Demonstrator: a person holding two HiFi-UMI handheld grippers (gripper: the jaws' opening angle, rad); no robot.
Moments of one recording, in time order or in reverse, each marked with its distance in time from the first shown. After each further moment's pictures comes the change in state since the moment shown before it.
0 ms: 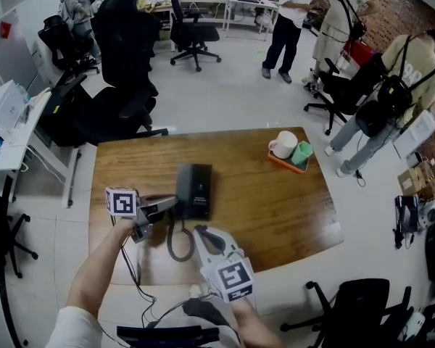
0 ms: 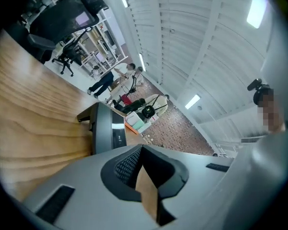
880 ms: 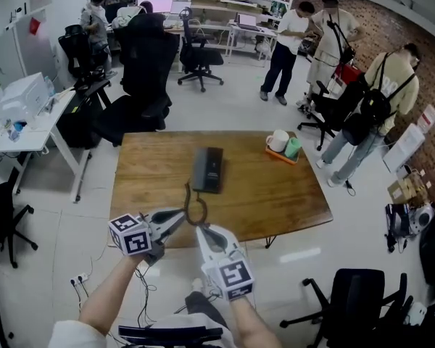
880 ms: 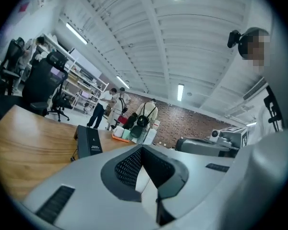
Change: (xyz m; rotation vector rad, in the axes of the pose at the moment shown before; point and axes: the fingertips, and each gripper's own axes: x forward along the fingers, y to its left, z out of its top) left arm -0.120 -0.216 -0.105 0.430 -0.188 0.065; right arm -0.113 0.152 0.021 -0.105 -0.104 -0.041
